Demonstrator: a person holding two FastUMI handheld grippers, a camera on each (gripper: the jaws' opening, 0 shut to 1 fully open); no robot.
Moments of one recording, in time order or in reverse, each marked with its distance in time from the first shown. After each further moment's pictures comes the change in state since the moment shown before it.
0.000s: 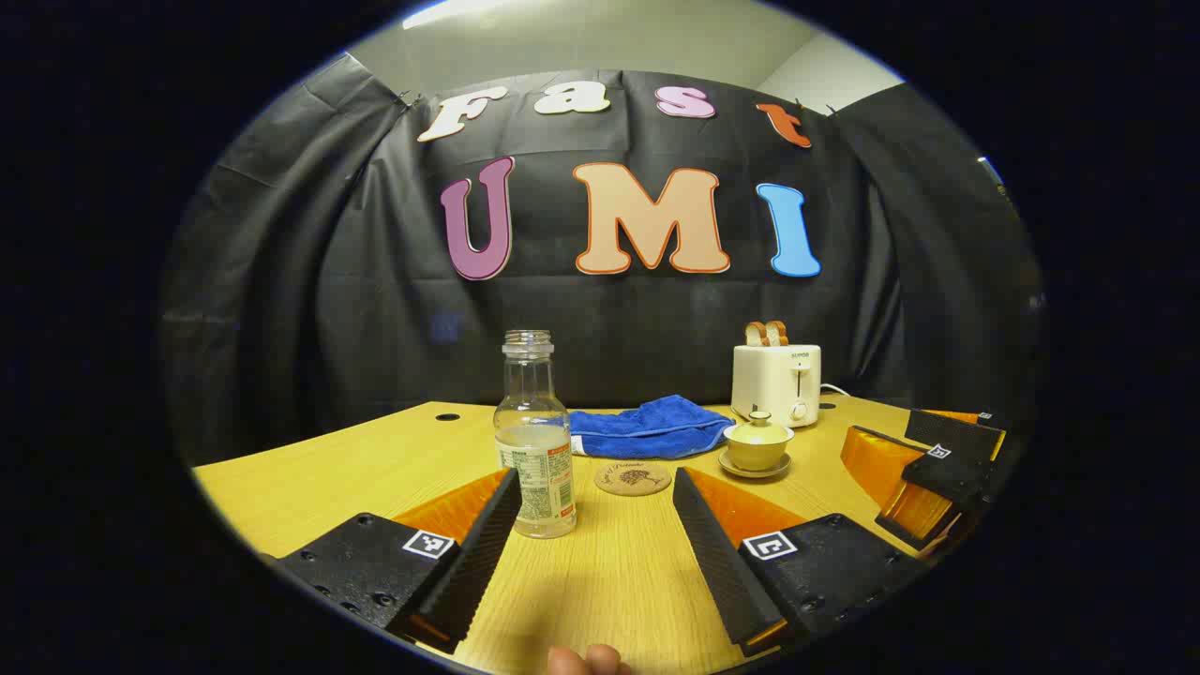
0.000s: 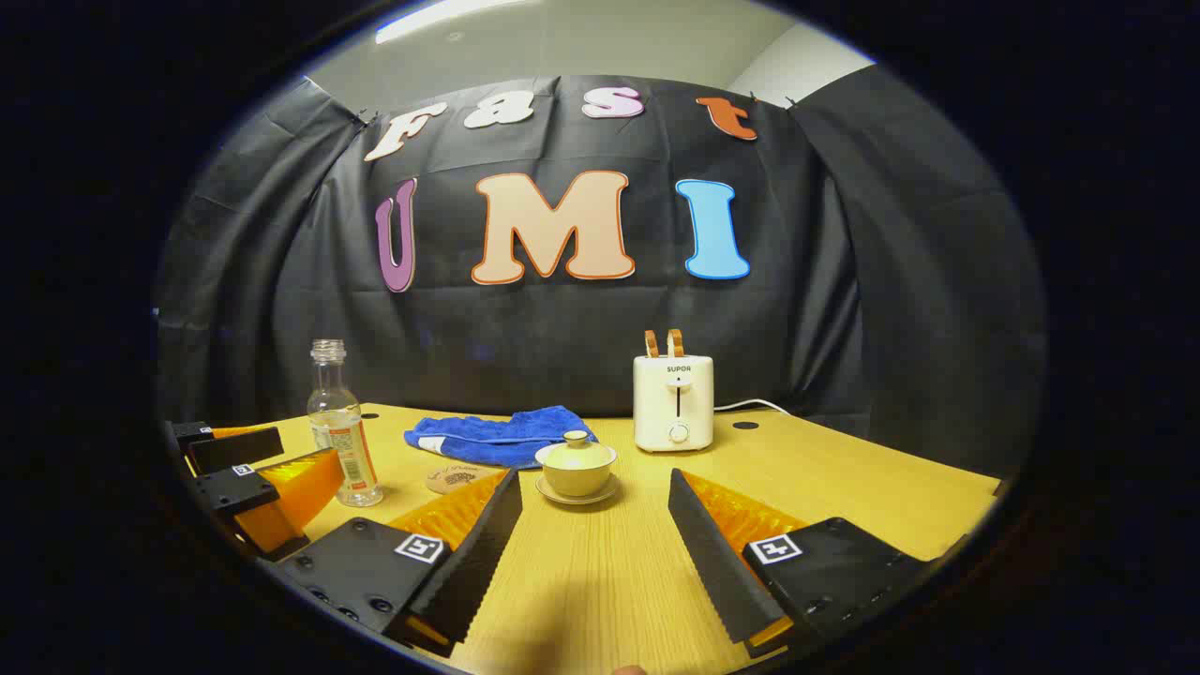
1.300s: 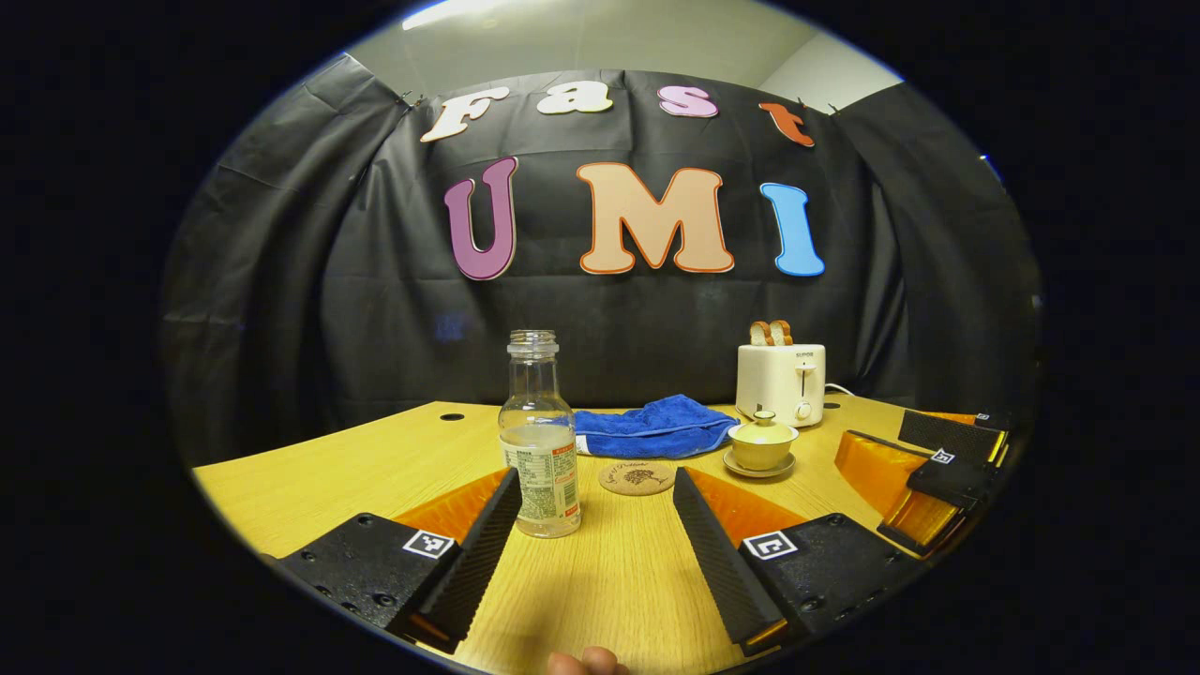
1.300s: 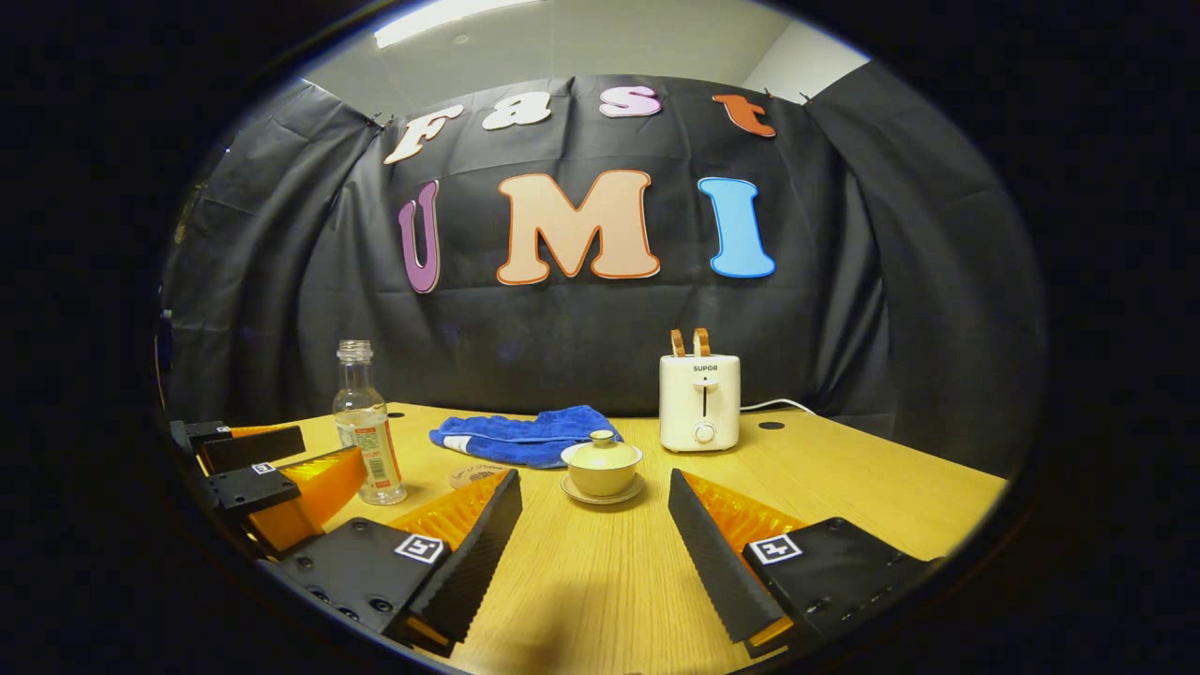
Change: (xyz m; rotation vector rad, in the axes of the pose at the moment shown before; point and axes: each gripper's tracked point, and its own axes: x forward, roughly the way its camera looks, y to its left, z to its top) left arm 0.001 0.002 0.000 -0.003 -0.001 0.019; right arm -0.004 0.008 0.000 0.003 0.009 0.093
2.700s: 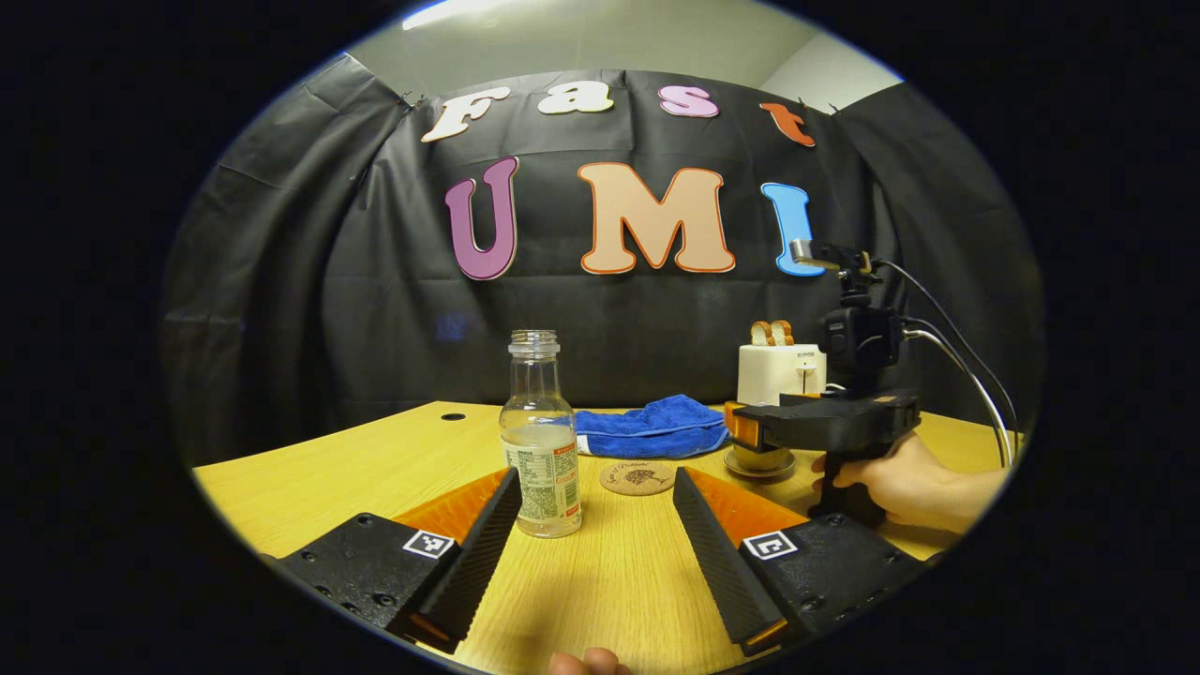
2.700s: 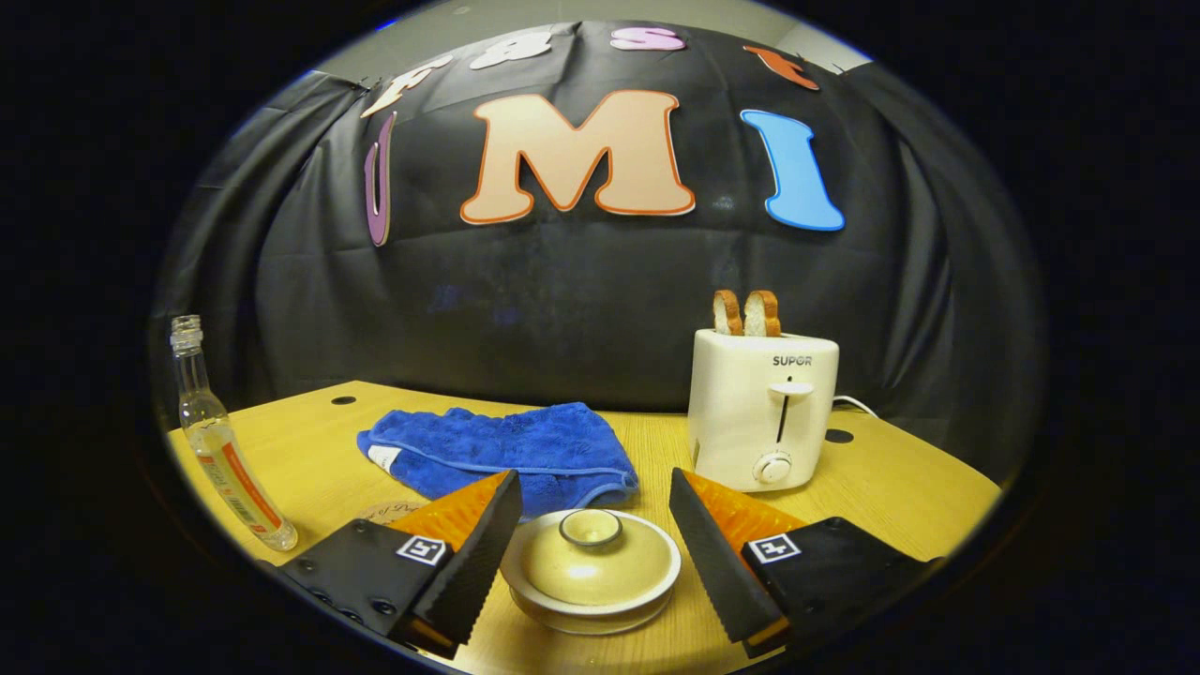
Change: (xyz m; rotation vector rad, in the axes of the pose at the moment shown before) left arm -0.002 -0.001 0.001 -0.001 -0.001 0.001; right arm 0.222 0.006 -0.029 -0.033 0.134 0.037
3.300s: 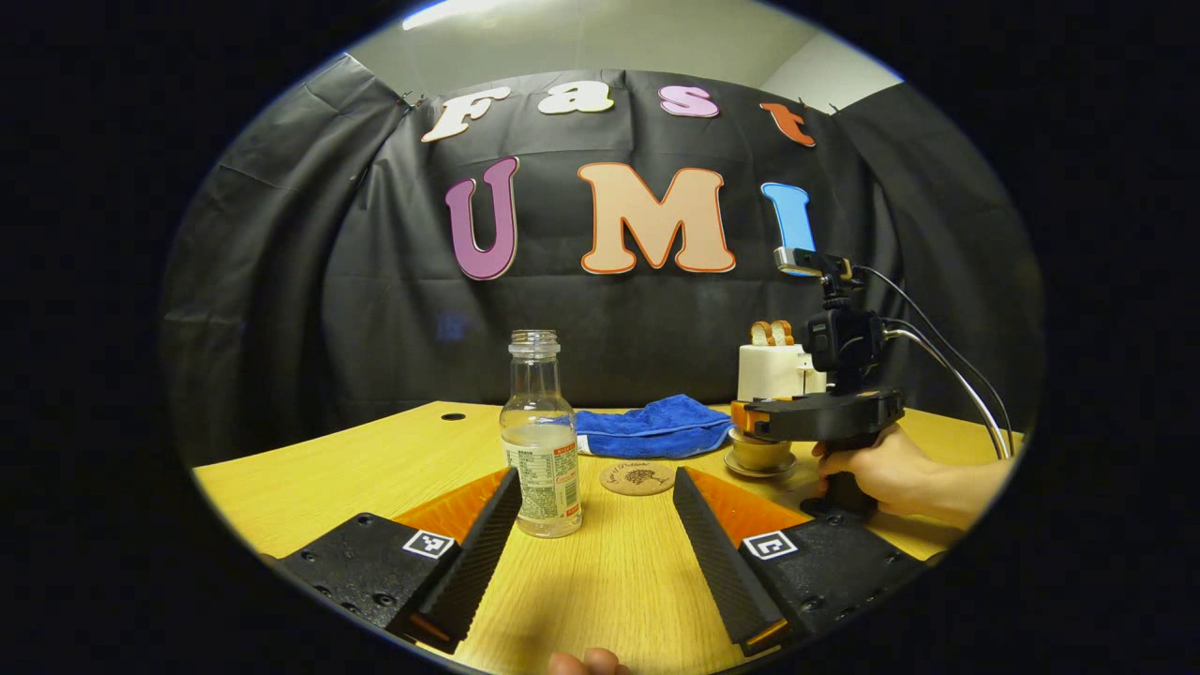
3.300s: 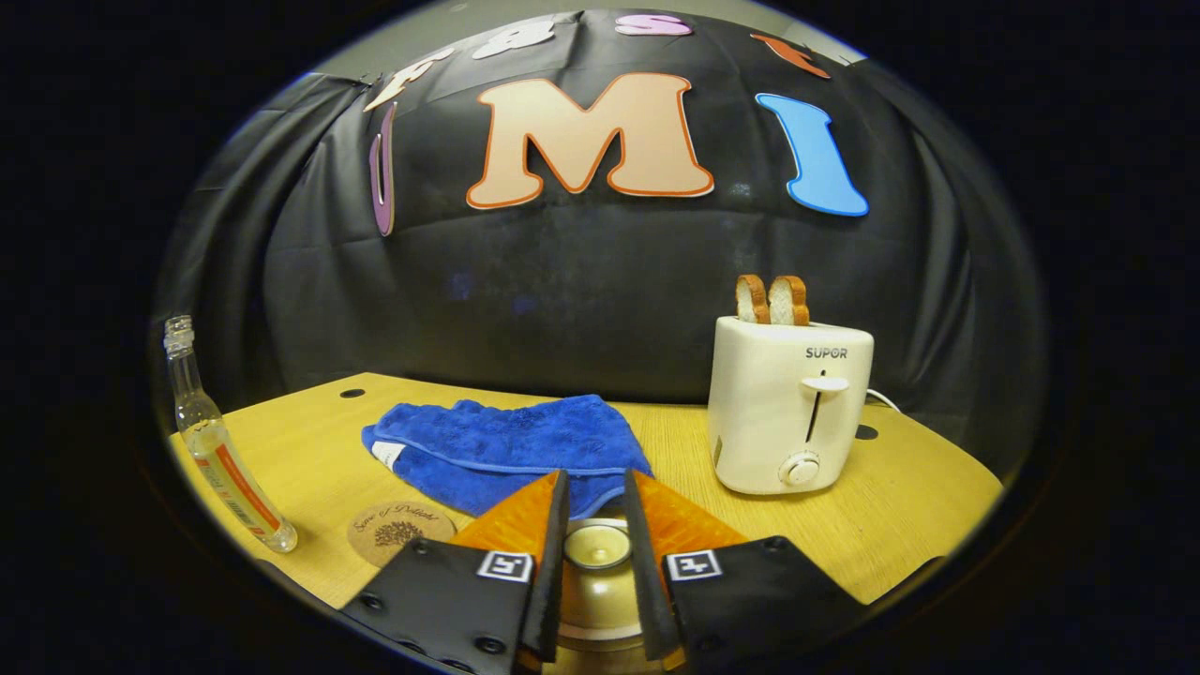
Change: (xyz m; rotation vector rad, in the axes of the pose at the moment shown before) left arm 0.001 0.001 -0.001 0.000 0.001 0.002; right arm 0.014 0.004 -0.006 0.000 0.028 0.046
